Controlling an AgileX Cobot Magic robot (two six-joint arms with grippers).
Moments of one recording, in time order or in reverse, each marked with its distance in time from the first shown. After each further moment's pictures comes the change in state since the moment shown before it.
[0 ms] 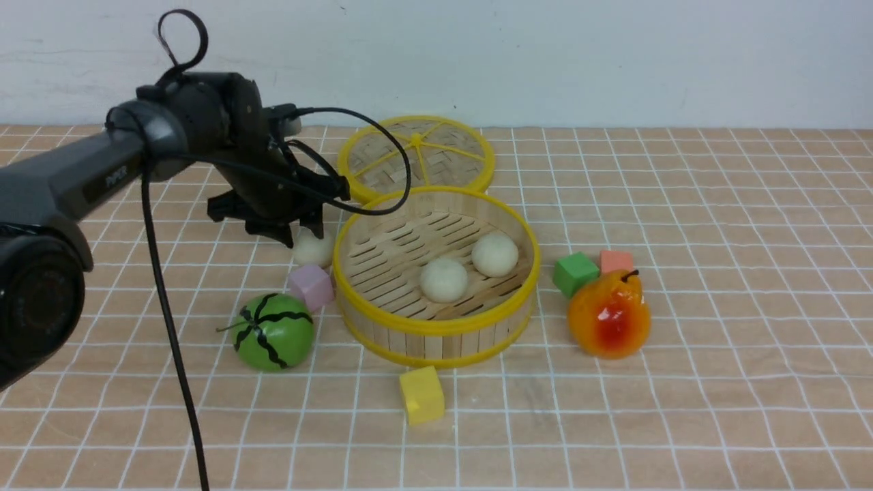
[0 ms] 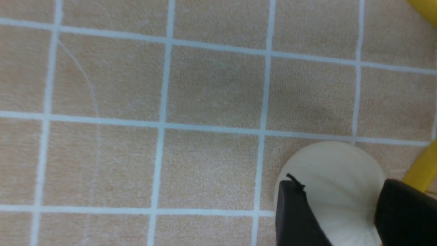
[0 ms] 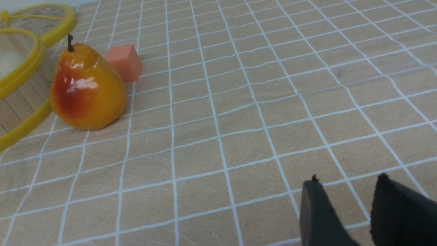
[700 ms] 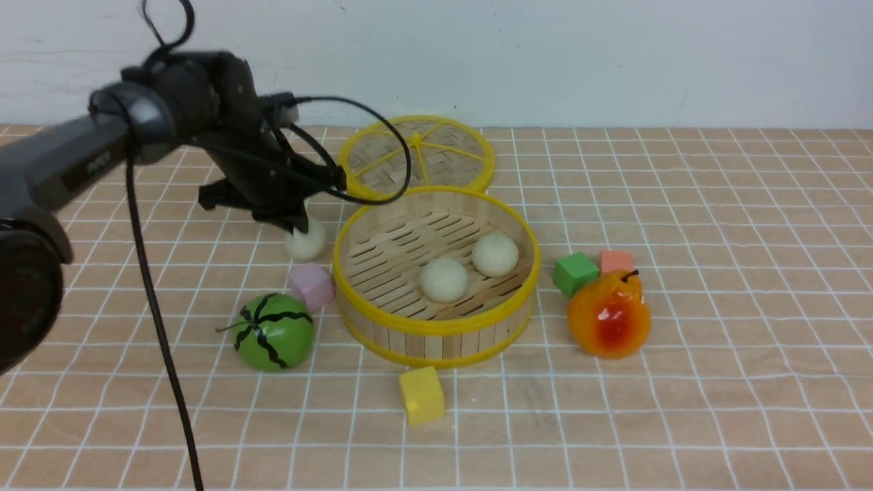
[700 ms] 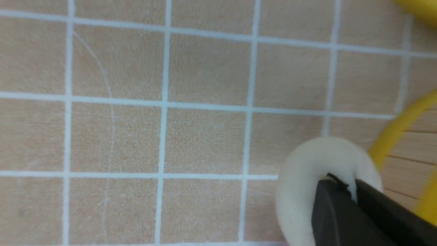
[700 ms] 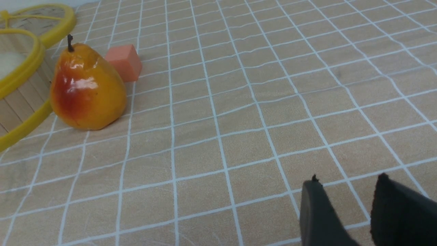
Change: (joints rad) right arm 0.000 0.000 0.000 0.000 0.000 0.000; left arm 0.000 -0.093 -0.006 0.005 0.085 0.023
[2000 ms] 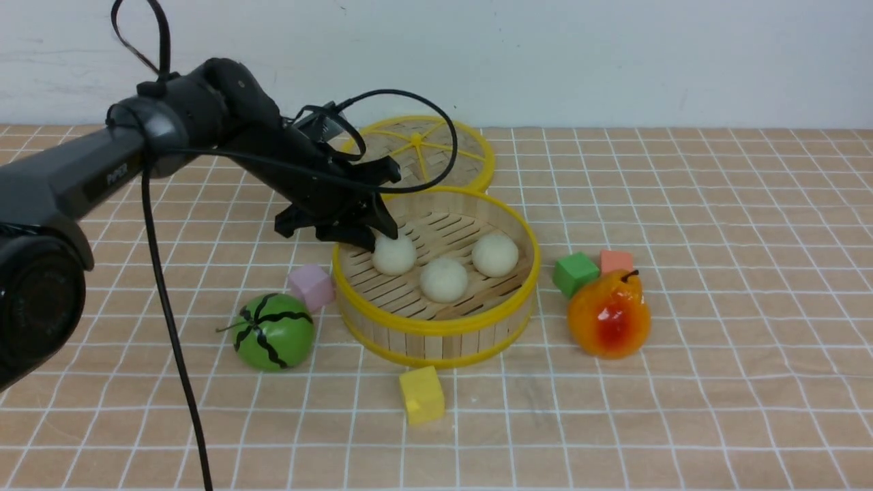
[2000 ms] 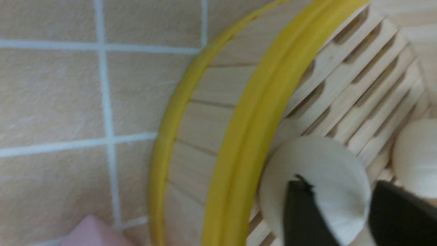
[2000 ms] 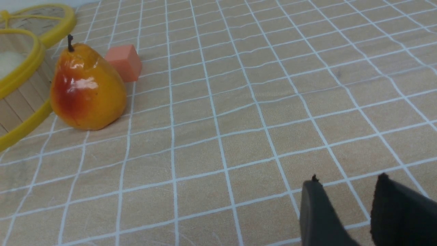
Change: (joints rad) right arm 0.000 0.000 0.000 0.000 0.000 0.000; left arm -0.001 0.081 -0.011 -0.507 0.072 0.233
